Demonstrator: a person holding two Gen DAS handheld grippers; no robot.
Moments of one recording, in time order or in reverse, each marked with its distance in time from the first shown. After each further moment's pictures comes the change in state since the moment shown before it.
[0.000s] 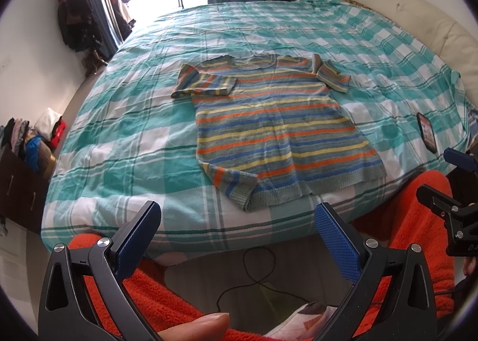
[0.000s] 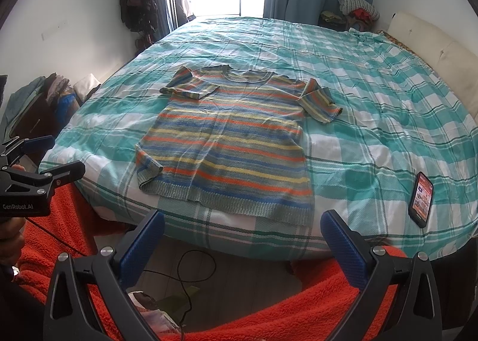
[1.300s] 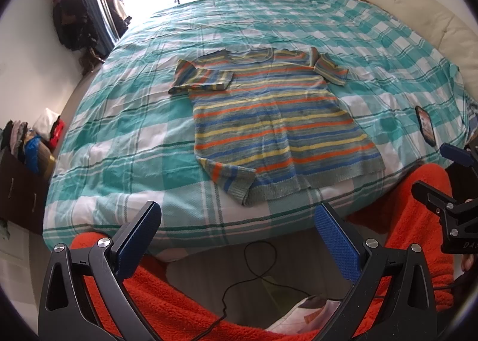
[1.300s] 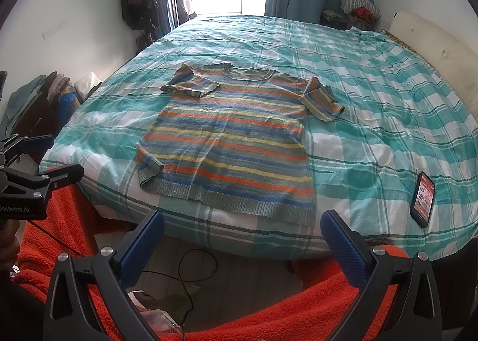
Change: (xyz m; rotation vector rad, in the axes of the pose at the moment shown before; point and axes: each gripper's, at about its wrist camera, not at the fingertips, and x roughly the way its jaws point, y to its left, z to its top) left arm -0.004 -0.006 0.005 0.027 0.040 0.002; right arm 0.003 0.003 -0.002 -0.001 0.008 0.005
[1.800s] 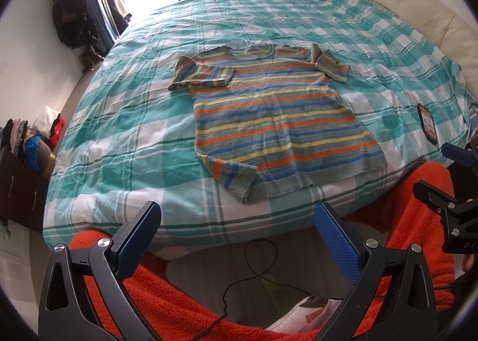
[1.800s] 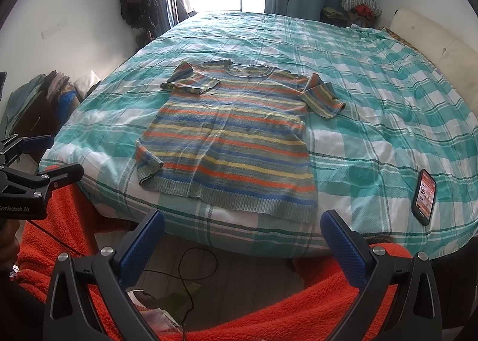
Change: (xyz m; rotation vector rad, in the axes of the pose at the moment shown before) left arm 0.005 0.001 -0.001 -0.001 0.013 0.004; right arm 0.004 -0.002 0.000 0.005 0.013 0.004
